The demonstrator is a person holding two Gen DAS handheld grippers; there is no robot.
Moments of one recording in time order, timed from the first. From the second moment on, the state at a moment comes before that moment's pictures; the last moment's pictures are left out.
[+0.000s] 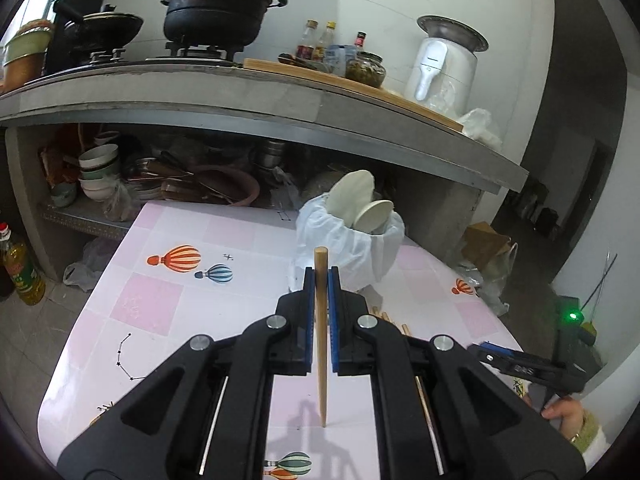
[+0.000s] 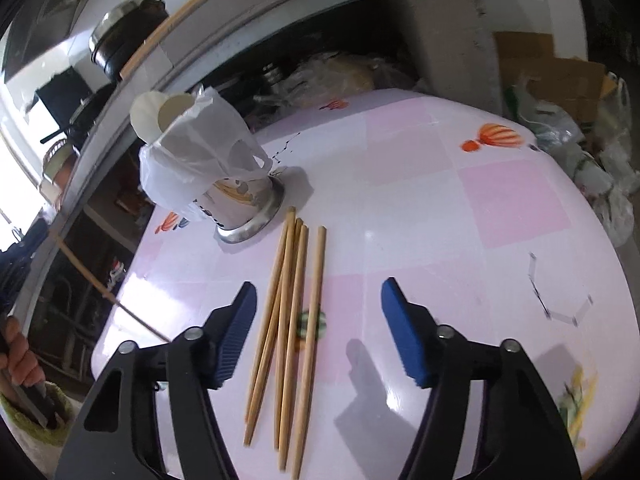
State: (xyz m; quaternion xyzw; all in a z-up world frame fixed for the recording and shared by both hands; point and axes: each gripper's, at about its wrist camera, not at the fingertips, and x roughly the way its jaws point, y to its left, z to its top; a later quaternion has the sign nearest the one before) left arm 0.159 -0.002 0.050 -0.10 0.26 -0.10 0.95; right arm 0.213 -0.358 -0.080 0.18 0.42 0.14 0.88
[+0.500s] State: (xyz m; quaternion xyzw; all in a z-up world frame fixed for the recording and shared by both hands) left arm 0.164 0.014 0.043 -0.13 0.26 -0.12 0.95; right arm 0.288 -0.297 -0.104 0.03 0.48 0.15 0.86
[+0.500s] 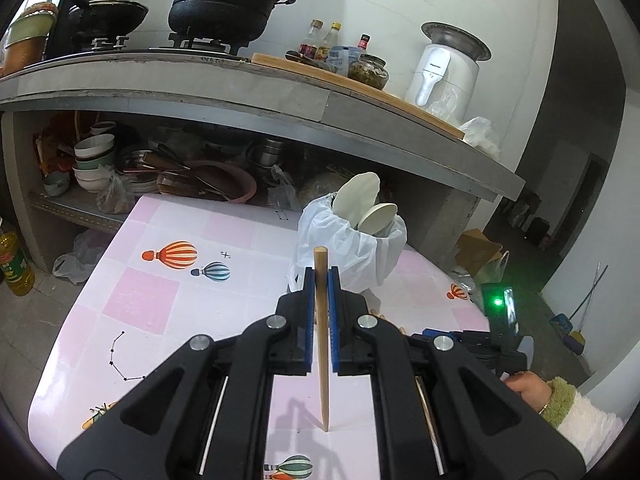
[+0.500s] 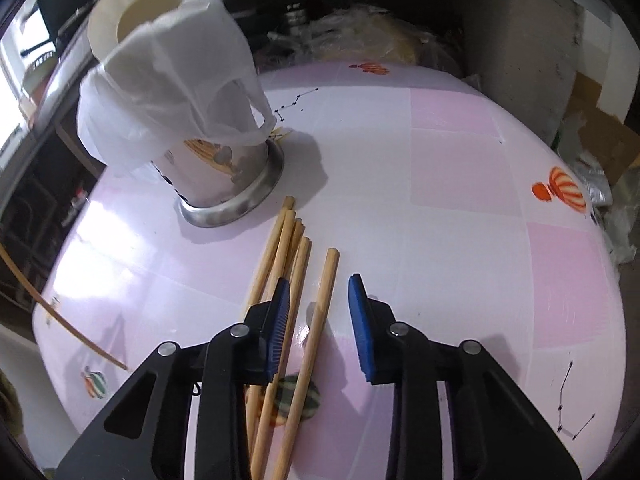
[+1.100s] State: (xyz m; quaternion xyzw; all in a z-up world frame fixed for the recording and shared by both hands) left arm 0.167 0.020 0.041 -0.14 0.26 -0.12 0.95; right arm 0.307 -0.267 -0.121 -0.05 0.51 0.13 0.85
